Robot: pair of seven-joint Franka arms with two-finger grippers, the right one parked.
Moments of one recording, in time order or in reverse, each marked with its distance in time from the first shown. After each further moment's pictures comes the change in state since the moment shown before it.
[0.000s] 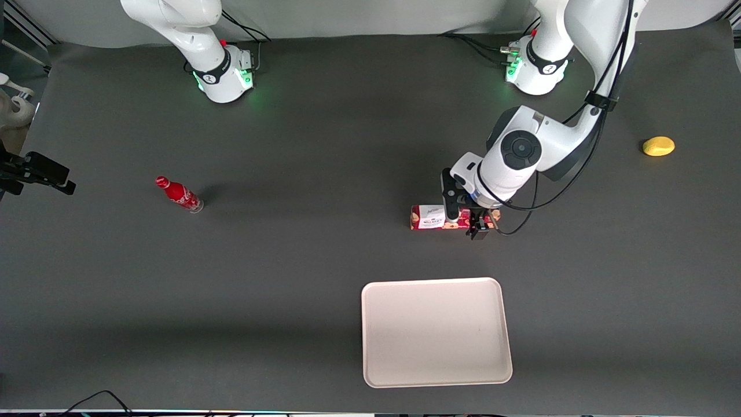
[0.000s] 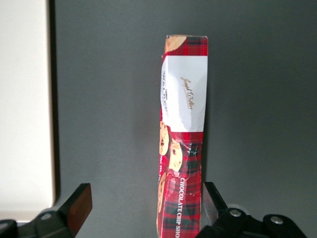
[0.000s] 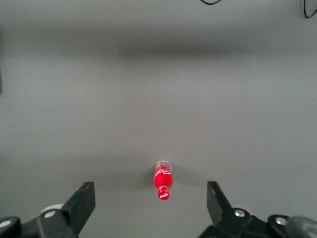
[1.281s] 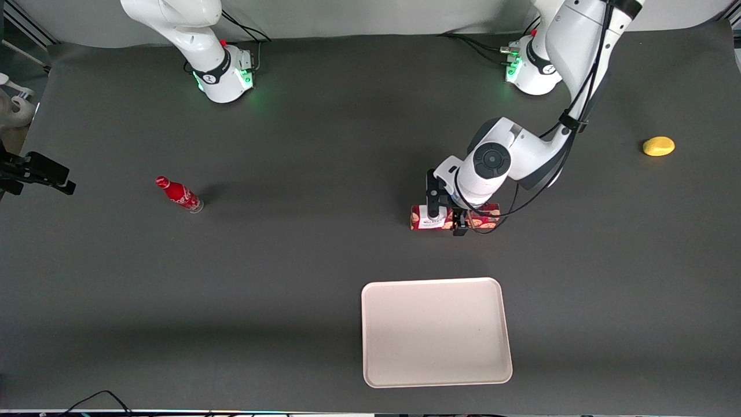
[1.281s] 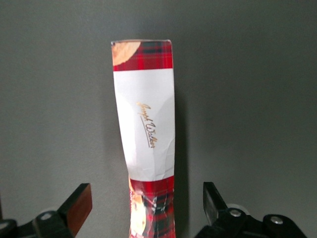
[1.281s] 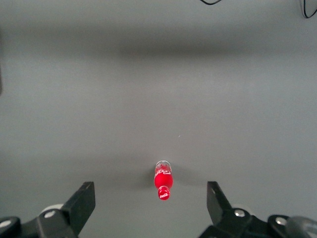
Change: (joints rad) arm -0.034 0.111 -0.022 -0.003 0.066 0.046 -0.039
